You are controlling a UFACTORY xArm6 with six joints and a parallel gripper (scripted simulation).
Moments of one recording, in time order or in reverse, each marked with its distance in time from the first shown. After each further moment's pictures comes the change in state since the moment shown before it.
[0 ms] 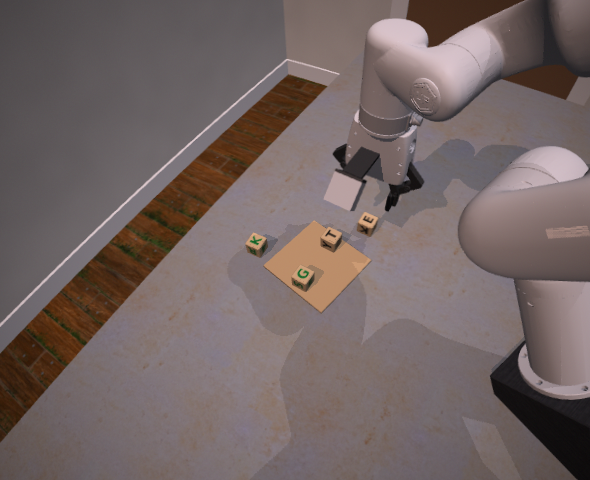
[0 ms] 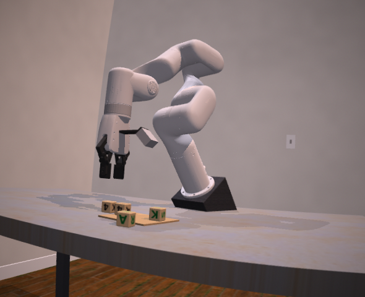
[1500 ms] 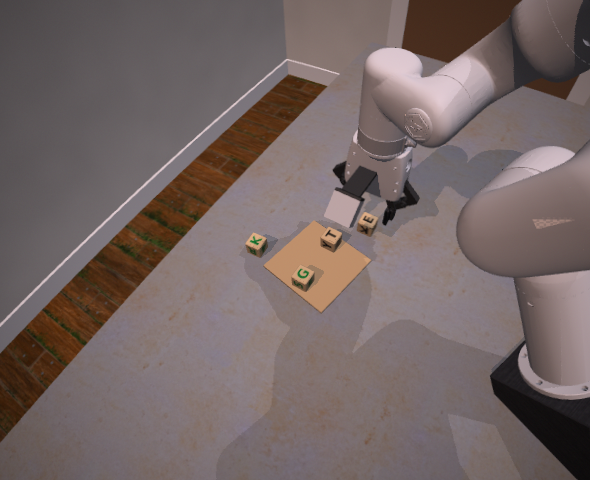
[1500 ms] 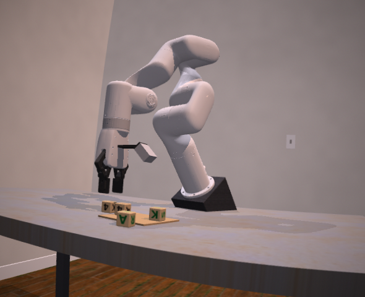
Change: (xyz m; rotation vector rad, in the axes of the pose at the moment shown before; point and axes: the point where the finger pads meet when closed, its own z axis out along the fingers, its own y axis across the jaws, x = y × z) arm -0.001 -0.001 0.039 0.000 0.000 0.000
